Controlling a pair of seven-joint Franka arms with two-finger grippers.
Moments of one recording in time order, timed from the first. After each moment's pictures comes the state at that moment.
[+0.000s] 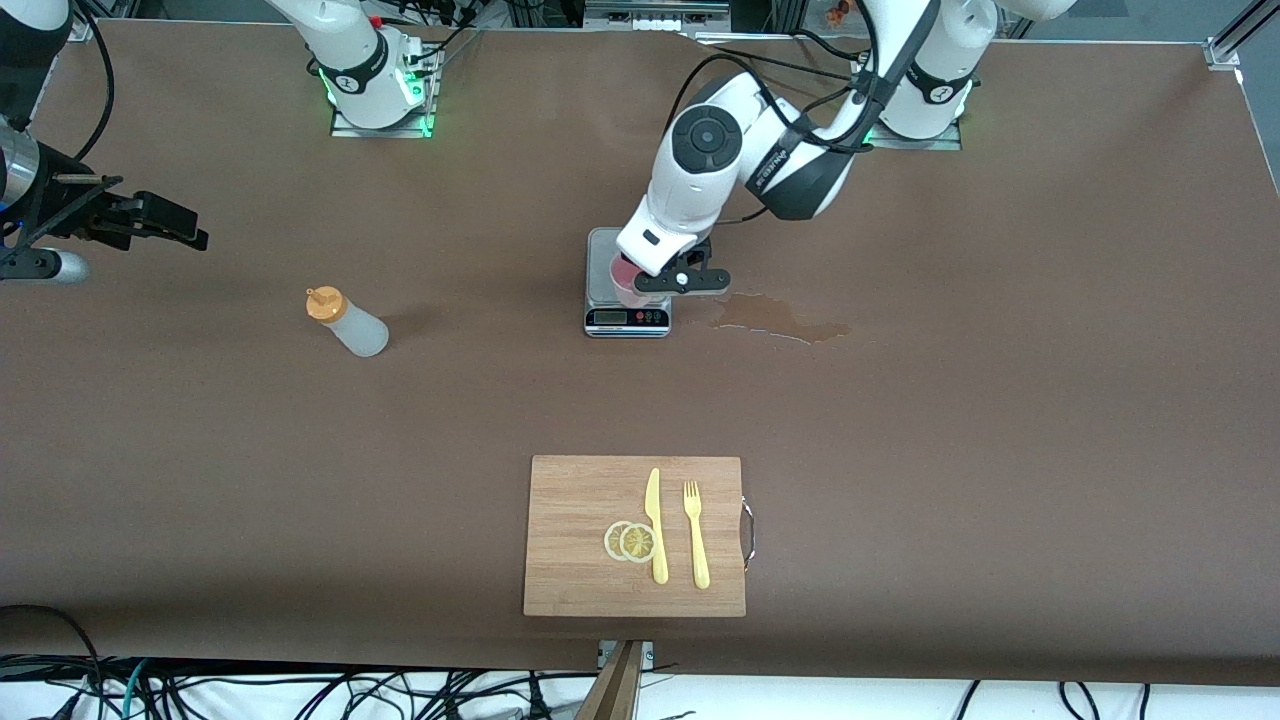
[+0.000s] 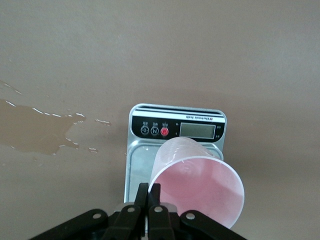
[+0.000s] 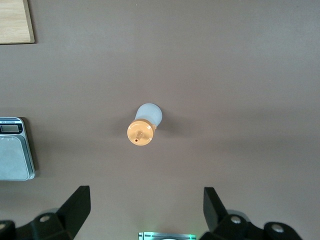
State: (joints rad) left arm -0.75 0.42 -0.07 -1.79 -0.18 2.23 -0.82; right arm 0.02 0.02 -0.05 -1.68 0.07 1.56 -0.01
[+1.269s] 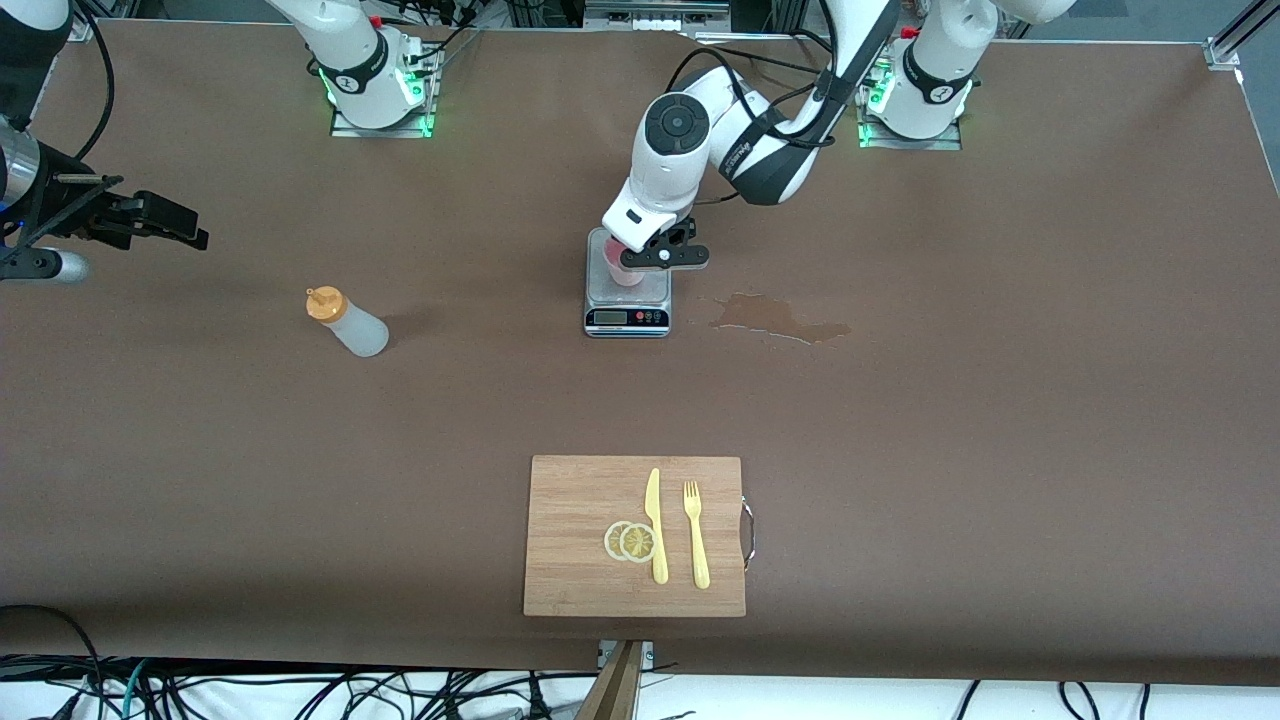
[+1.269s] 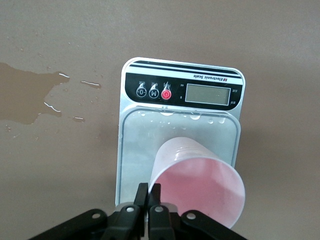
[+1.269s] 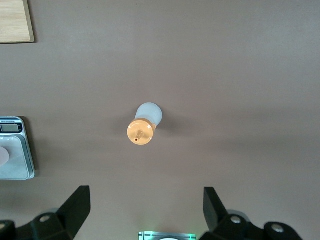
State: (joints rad) left arm -0.82 0.43 -0.07 -1.88 -0.18 2.32 -0.88; right arm 0.02 0.02 -0.05 -1.68 0.07 1.56 -0.01
